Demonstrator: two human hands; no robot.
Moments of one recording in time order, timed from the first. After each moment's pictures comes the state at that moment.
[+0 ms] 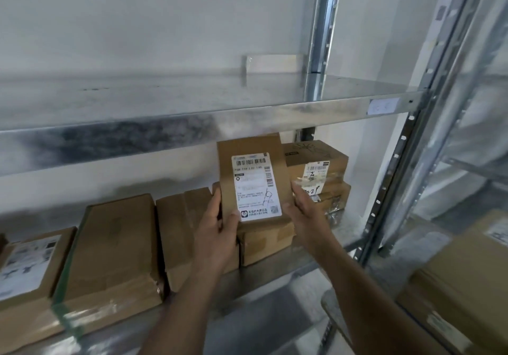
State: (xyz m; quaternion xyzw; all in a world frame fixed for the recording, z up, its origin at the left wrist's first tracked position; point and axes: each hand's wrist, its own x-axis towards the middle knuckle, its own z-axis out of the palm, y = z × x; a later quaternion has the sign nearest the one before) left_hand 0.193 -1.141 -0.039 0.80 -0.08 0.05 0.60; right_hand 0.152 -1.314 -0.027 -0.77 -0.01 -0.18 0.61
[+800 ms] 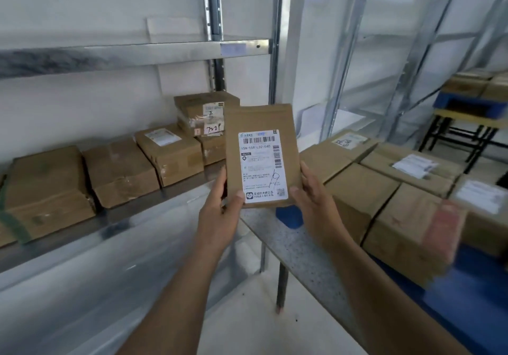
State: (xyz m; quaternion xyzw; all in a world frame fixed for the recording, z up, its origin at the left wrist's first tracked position) left_hand -0.089 -1.234 -0.064 0.75 -0.23 -0.03 0.62; right_hand -0.182 -1.390 -0.051 -0.76 0.08 -0.28 0.58
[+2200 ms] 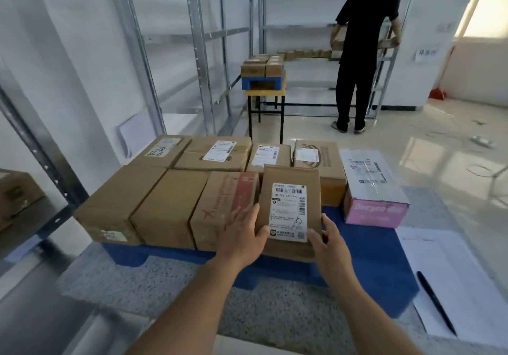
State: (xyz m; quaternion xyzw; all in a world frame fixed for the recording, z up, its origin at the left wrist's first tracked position) left_hand -0.292 -1.509 -0.114 0.74 -0.63 -0.14 0.20; right_hand -0.478 -1.529 -0.134 -0.57 0.58 -0.40 0.43
